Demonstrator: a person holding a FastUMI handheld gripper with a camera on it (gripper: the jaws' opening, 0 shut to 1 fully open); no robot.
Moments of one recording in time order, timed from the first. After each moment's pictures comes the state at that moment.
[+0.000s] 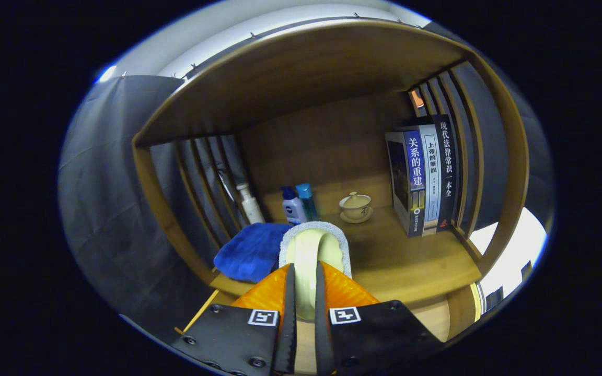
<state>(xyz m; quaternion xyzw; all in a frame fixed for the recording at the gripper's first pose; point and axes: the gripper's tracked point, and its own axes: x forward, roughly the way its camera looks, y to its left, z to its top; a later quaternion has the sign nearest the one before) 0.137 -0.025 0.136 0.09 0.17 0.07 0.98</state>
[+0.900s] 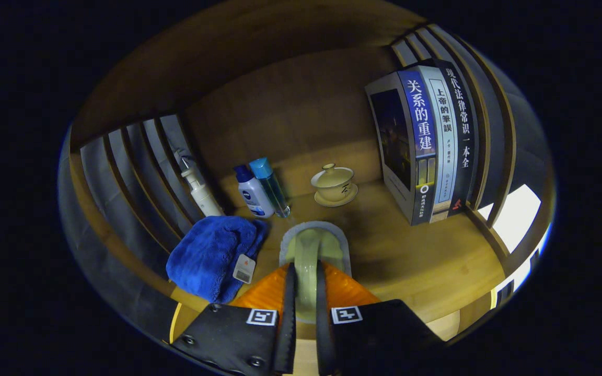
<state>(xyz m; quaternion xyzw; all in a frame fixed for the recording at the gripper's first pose) 0.213 -0.039 0.063 0.12 0.25 0.04 0.96</state>
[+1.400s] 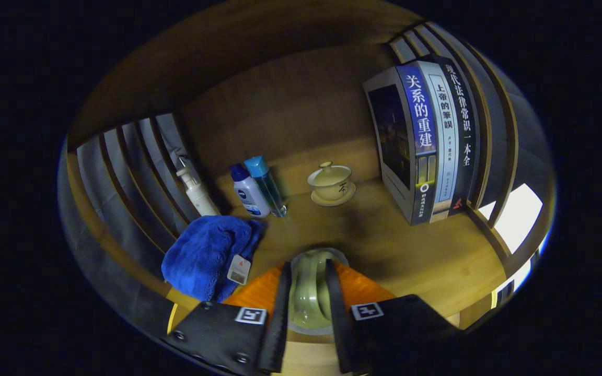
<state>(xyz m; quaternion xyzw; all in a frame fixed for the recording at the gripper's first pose) 0.213 -0.044 0.066 0.12 0.25 0.03 0.96</state>
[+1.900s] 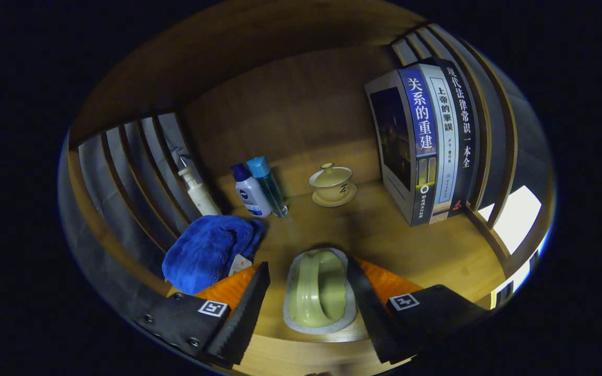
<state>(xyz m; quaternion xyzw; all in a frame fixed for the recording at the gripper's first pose) 0.210 -0.043 0.063 0.11 0.26 0.03 0.96</state>
